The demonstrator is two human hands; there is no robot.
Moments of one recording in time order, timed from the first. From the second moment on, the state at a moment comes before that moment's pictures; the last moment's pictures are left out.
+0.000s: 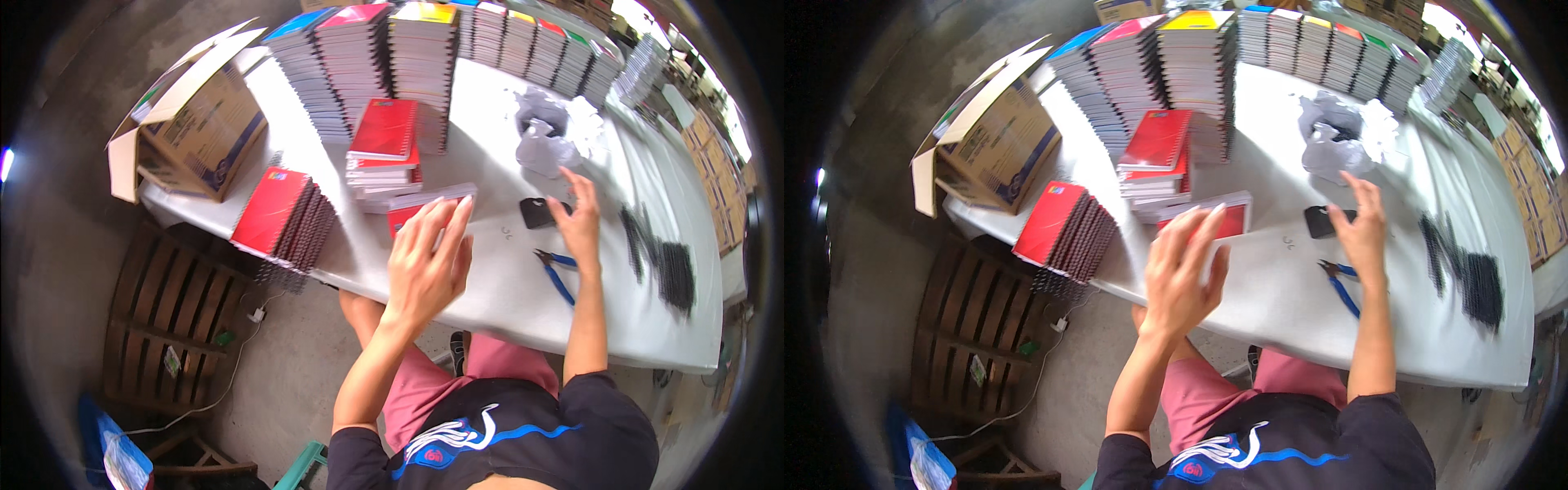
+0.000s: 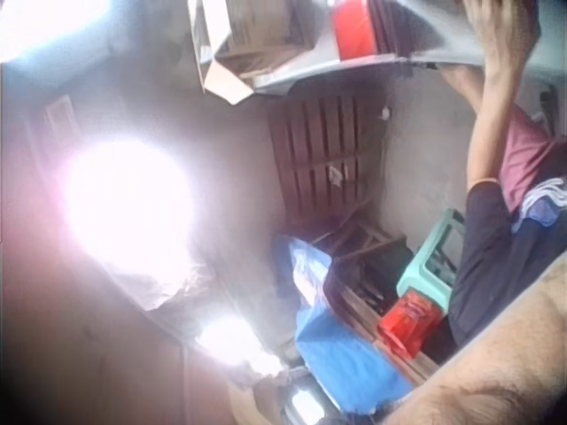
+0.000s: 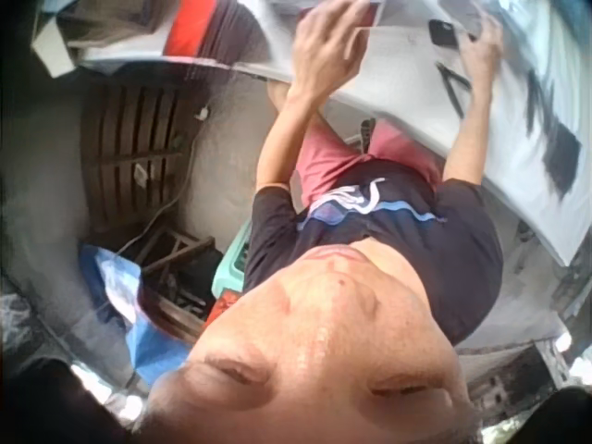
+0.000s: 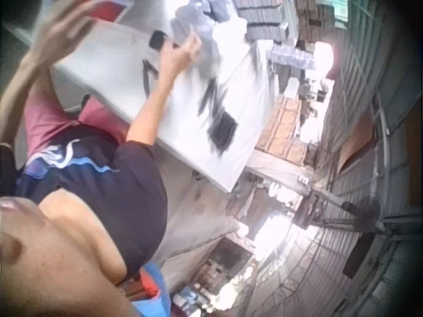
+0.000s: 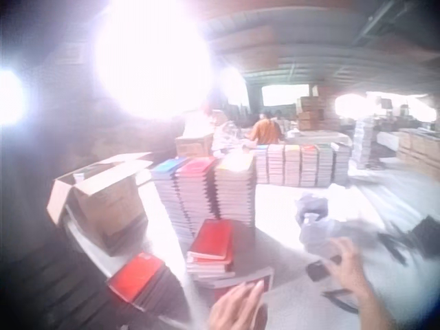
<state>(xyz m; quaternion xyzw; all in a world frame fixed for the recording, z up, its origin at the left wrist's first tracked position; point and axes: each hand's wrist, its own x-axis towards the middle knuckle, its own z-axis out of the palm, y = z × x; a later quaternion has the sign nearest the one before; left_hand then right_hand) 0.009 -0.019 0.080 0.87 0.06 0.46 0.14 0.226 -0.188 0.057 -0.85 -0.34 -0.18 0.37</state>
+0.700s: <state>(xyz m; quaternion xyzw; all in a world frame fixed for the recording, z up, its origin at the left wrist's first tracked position) 0.079 -0.007 0.007 0.94 0.11 0.31 -0.06 0.364 -0.411 0.018 -0.97 -0.11 -0.22 0.05</state>
